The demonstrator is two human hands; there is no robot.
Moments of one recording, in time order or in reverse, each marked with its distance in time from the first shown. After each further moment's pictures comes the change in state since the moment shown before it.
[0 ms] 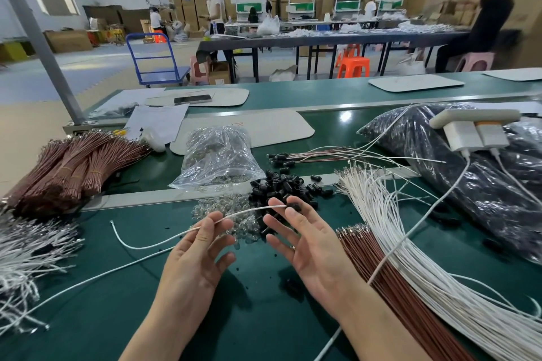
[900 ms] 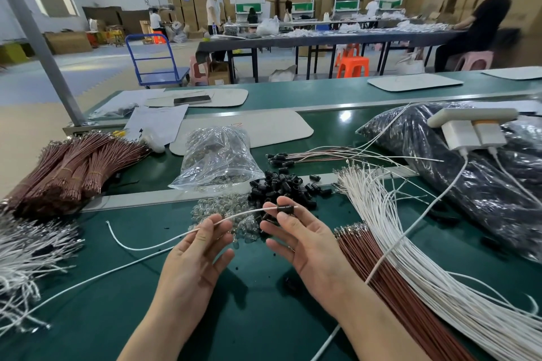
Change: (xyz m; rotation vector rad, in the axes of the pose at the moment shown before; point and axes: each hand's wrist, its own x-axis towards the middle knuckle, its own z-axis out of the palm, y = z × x) left_hand 0.003 -0.001 -0.001 -0.003 0.057 -0.062; right_hand -0.001 0.001 -0.002 -0.087 -0.030 0.000
